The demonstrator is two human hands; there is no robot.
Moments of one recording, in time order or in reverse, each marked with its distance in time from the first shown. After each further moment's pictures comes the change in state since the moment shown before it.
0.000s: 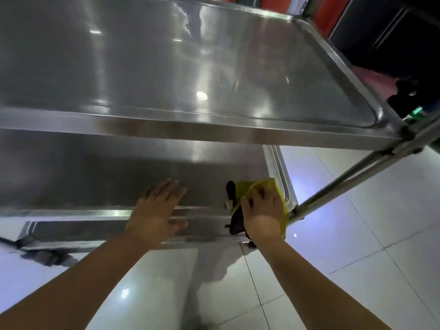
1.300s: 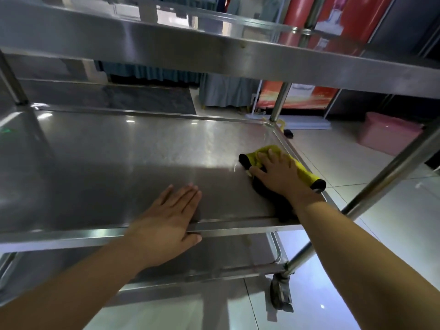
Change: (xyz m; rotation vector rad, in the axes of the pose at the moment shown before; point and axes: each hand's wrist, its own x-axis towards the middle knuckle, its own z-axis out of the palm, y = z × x) left_hand 0.101 -0.029 0.065 0.224 -0.020 0.092; right_hand 0.260 0.015 0.028 -0.181 -0.040 -0.262
